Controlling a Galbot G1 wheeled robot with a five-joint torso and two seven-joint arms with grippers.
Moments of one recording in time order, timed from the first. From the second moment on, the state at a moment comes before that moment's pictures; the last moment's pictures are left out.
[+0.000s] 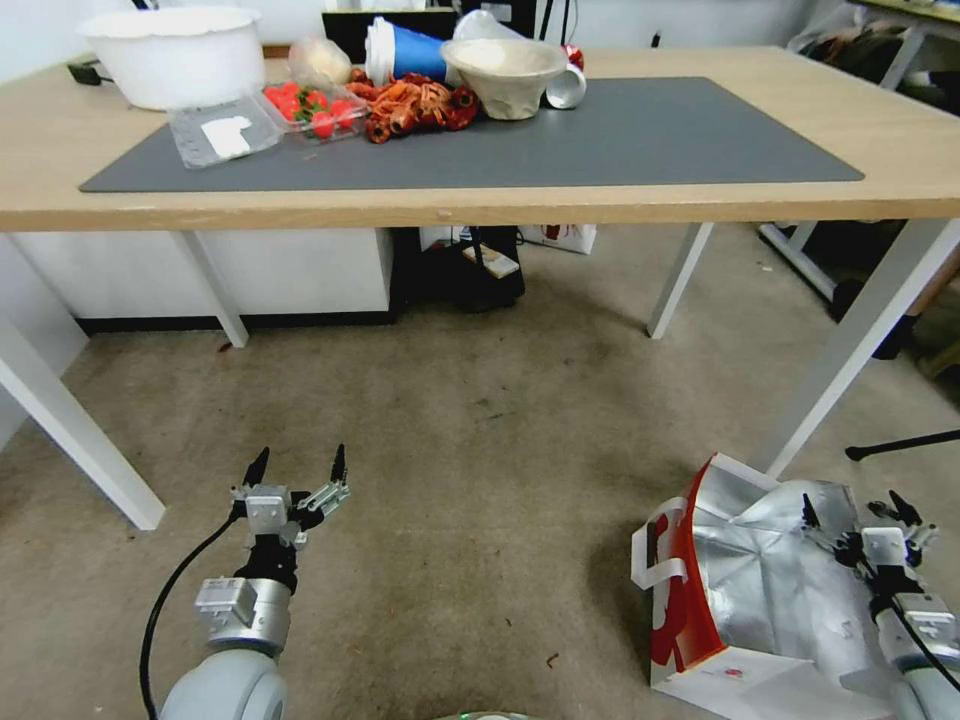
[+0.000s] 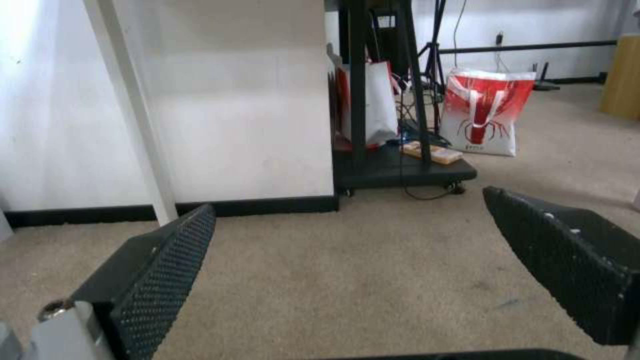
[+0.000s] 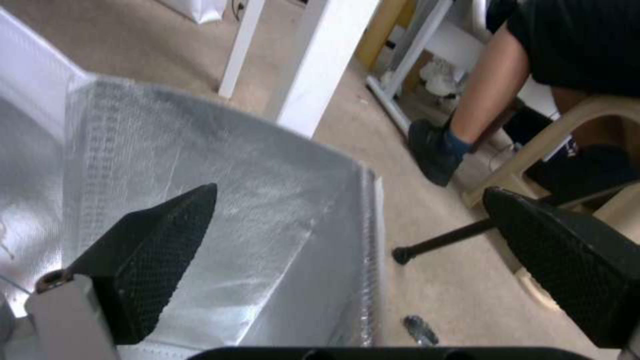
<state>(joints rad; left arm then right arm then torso) 1.67 -1.34 -0.54 -2.06 -0.23 -0.12 -0.11 -1.55 1.16 0.91 1.56 0.06 0.19 -0.02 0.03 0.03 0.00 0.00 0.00</state>
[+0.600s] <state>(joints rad) 1.67 -1.34 -0.55 -2.06 -0.22 -0.13 -0.12 -1.55 1.16 0.88 1.54 0.18 0.12 -0.05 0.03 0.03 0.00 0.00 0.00</state>
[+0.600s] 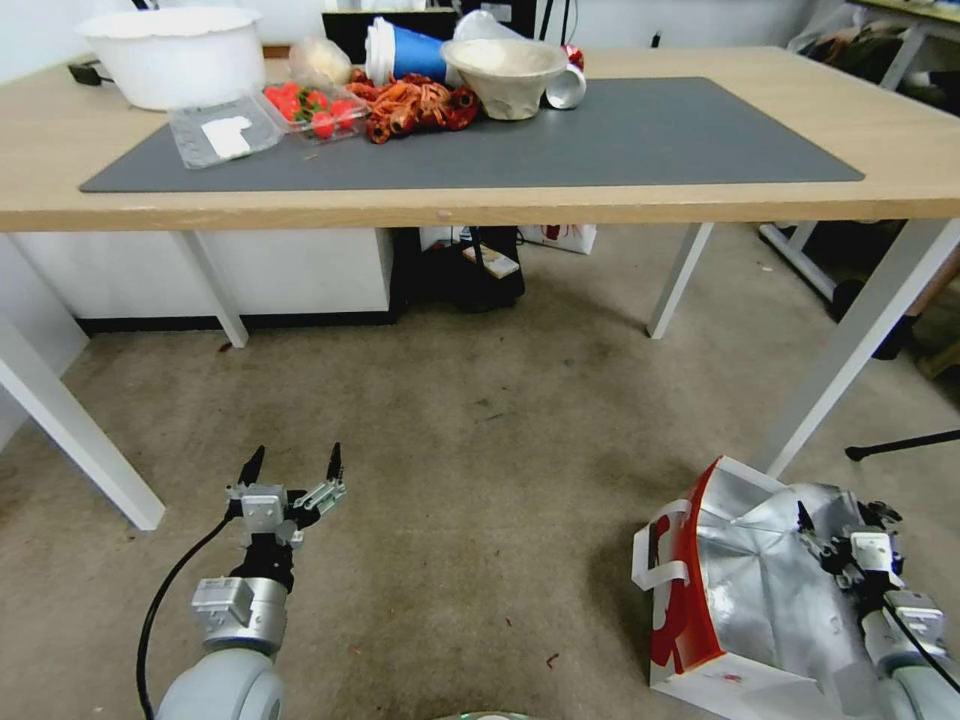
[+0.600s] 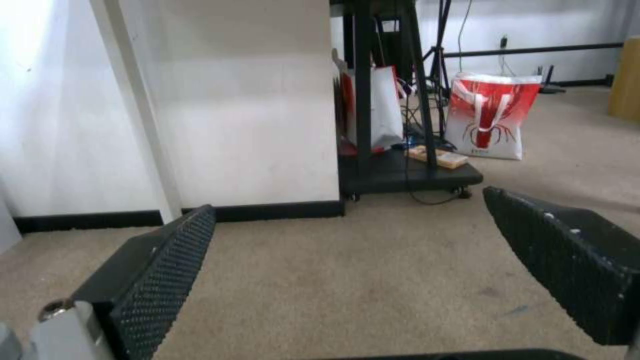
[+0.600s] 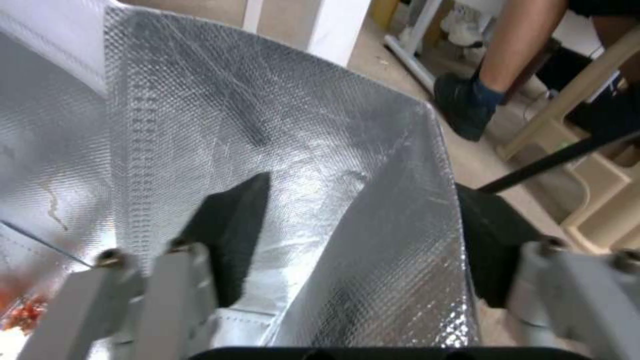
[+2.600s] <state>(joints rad) 1.68 -1.34 -0.56 -2.08 -0.23 -0.12 -0.13 -1.69 1.19 0.83 1.99 0.35 0.17 -0.23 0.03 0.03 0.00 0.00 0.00</state>
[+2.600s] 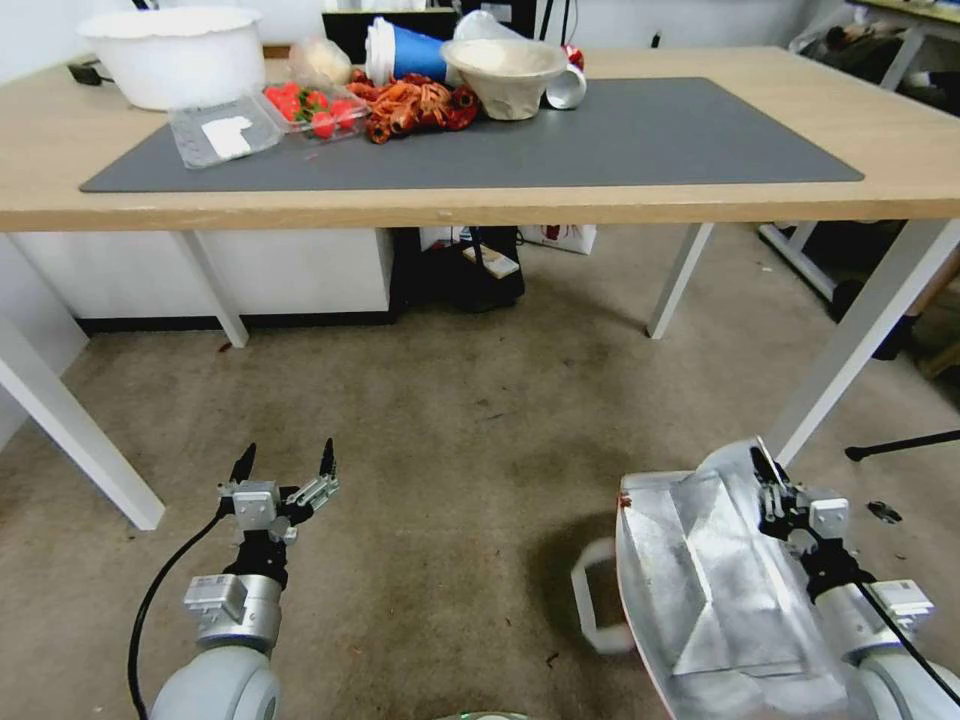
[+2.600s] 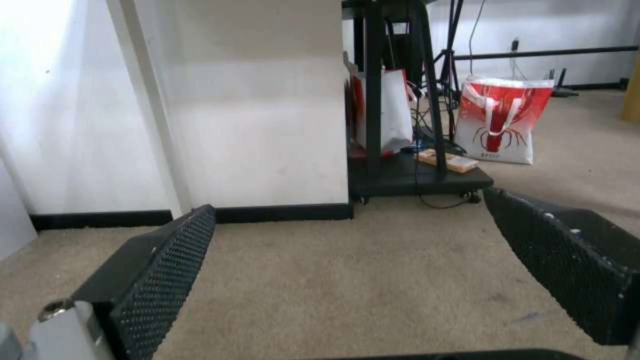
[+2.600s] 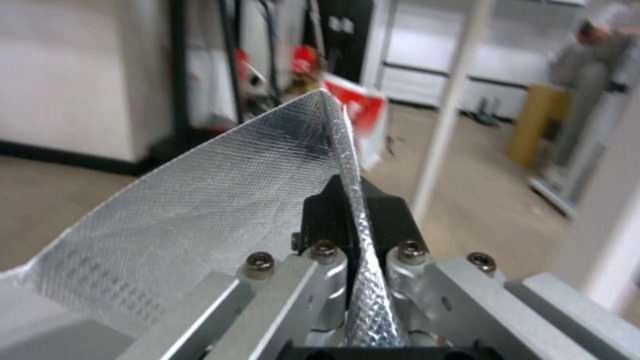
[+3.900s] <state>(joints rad) 1.67 -1.32 -0.60 -2.08 -0.31 -0.27 0.00 -1.68 0.99 0.90 2.20 0.97 0.06 -0.78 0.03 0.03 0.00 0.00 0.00</state>
